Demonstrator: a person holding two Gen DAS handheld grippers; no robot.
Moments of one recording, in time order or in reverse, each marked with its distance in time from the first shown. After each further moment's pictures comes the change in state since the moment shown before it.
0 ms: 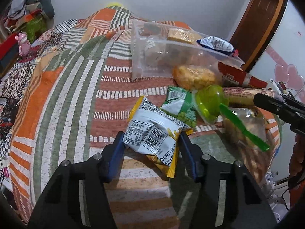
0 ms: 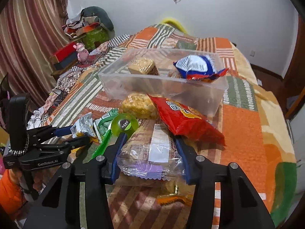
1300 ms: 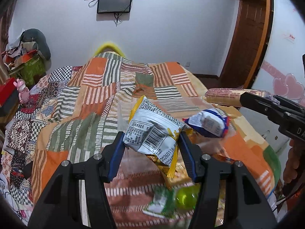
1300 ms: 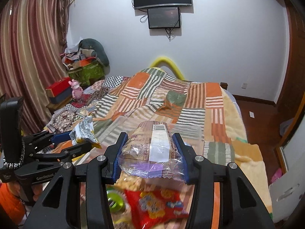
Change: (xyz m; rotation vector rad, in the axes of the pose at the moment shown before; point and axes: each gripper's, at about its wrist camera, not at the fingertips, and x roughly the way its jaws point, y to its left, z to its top) left arm -0.020 -0.038 0.140 0.105 -0.225 0.041; right arm -0.014 -0.025 0.103 -0.013 -0.237 -0.052
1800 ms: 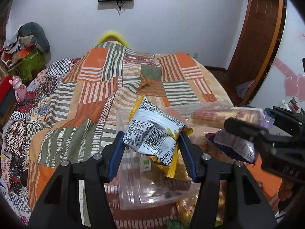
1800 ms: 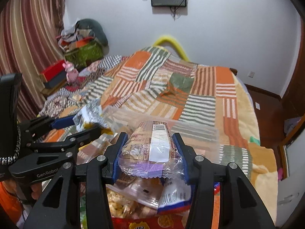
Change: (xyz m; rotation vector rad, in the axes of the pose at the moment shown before) left arm 0.085 0.015 0.032 -0.012 0.085 0.035; right arm 0.084 -0.002 0.009 -0.036 0.177 0.033
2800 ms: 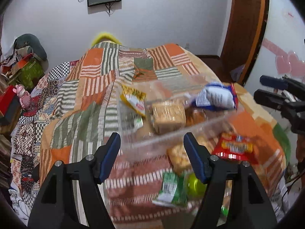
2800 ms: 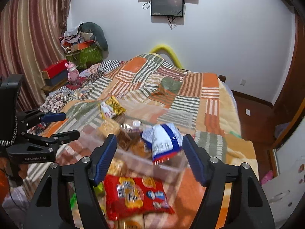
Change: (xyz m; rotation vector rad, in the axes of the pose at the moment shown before) left arm -0.072 -0.020 -0.062 0.118 0.033 0.001; right arm -0.086 -0.014 -0.048 -0.040 -0.073 -0.058
